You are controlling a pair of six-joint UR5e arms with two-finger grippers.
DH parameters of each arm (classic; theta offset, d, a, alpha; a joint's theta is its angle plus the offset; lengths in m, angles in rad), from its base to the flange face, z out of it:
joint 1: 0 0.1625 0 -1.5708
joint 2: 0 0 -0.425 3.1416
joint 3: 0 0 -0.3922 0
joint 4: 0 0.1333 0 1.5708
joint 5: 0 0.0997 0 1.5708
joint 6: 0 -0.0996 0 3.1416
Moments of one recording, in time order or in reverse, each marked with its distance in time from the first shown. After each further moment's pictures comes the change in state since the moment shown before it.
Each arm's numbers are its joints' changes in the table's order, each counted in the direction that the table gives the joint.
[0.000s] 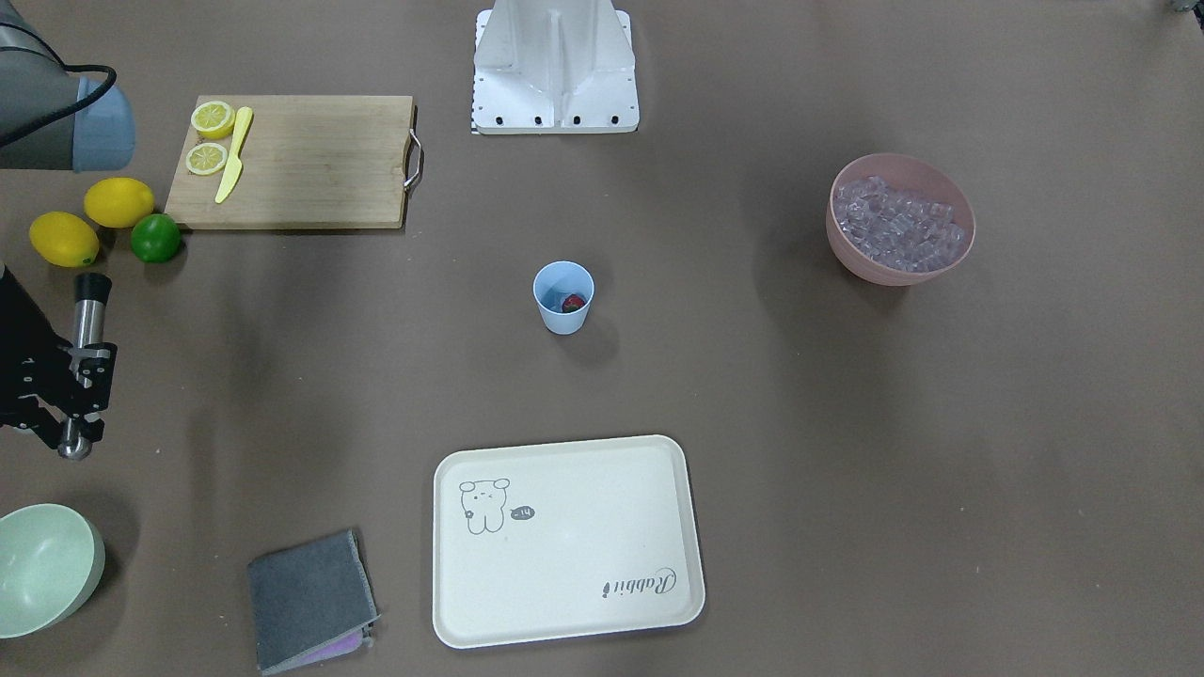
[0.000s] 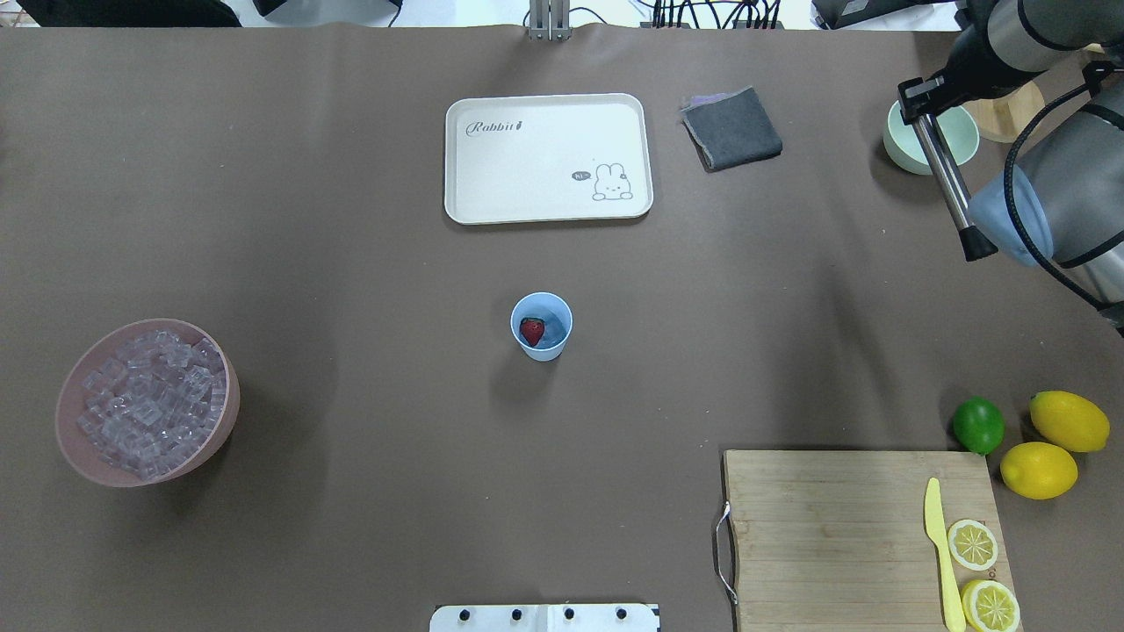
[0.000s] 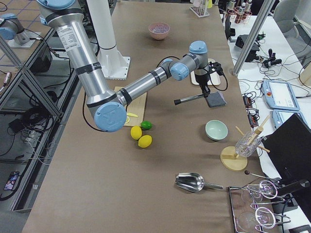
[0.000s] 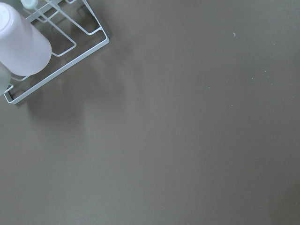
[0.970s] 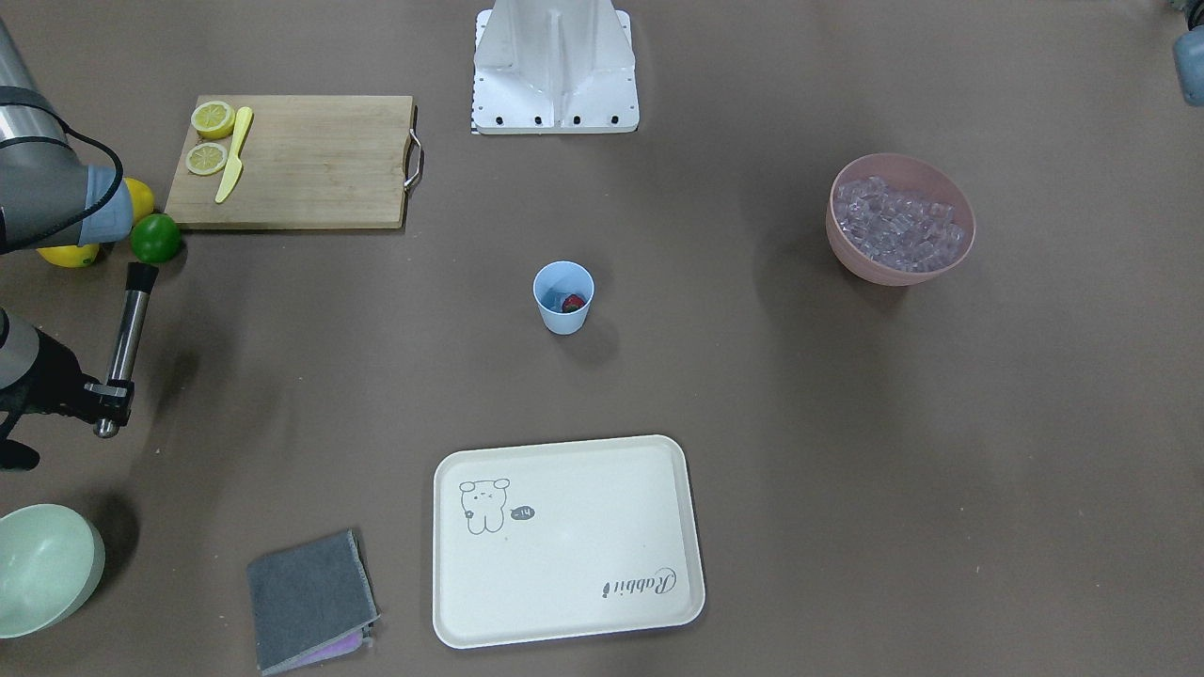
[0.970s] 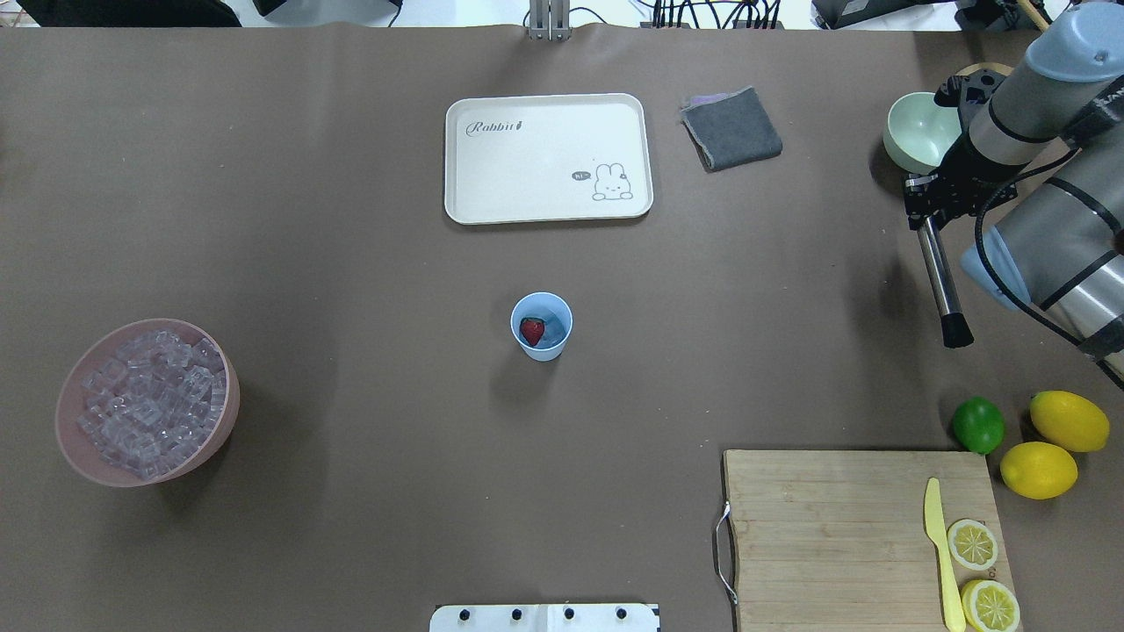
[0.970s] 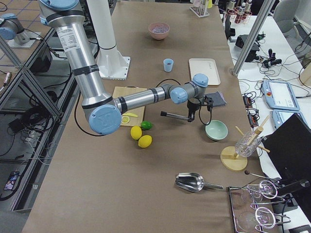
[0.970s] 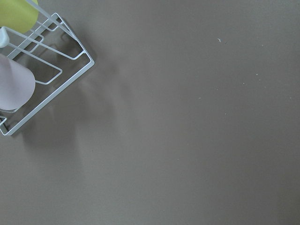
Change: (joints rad) left arm 0.065 0.008 0.001 -0.052 0.060 0.000; right arm -0.072 0.066 -0.203 0.068 0.103 -0.200
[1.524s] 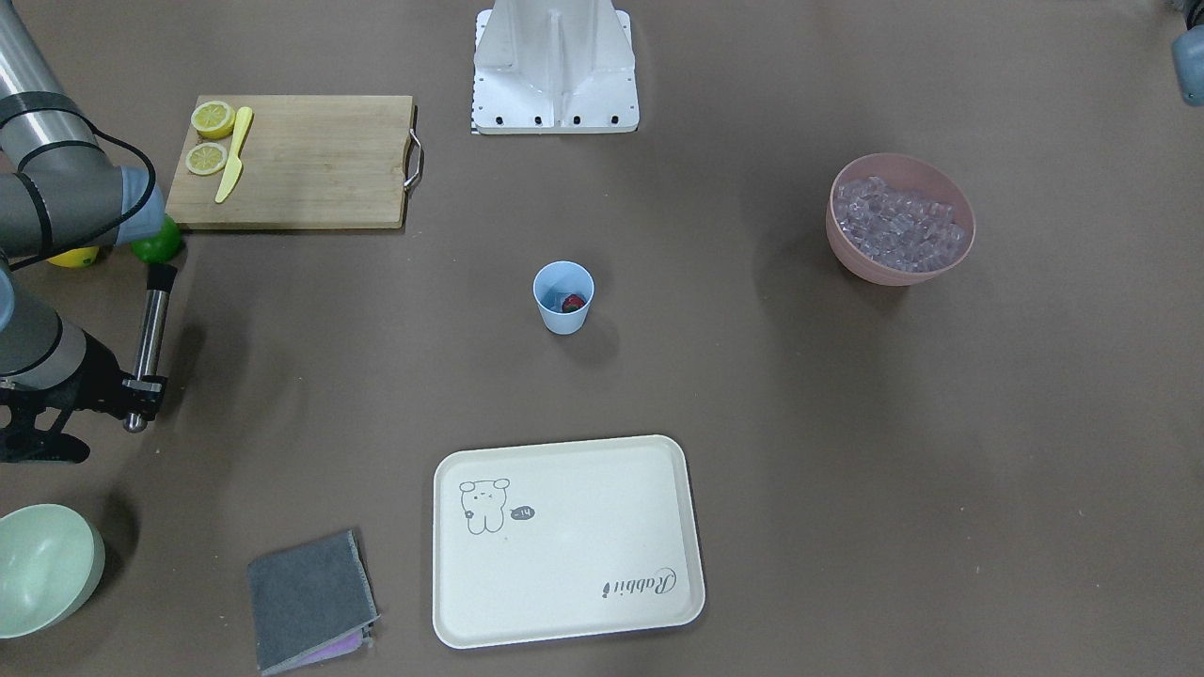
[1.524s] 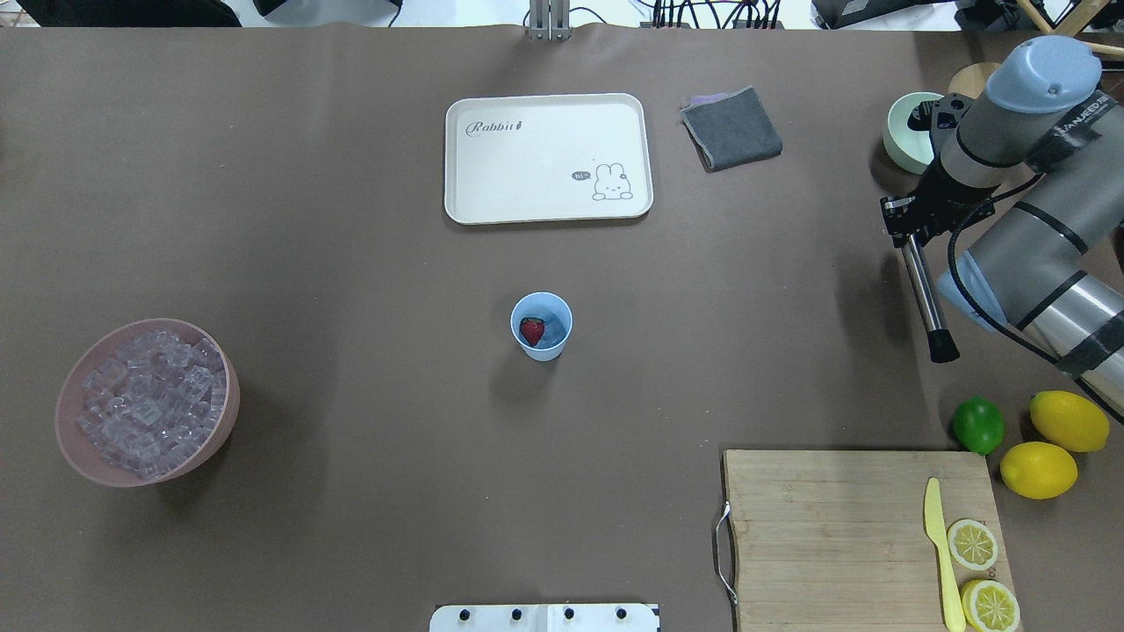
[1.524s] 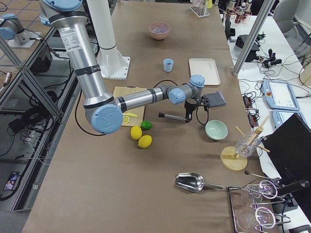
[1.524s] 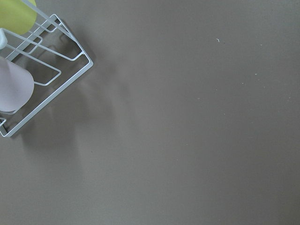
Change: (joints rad) left arm 0.001 0.000 -0.001 0.000 0.001 0.000; right arm -0.049 -0.008 -0.025 0.019 -0.050 -0.001
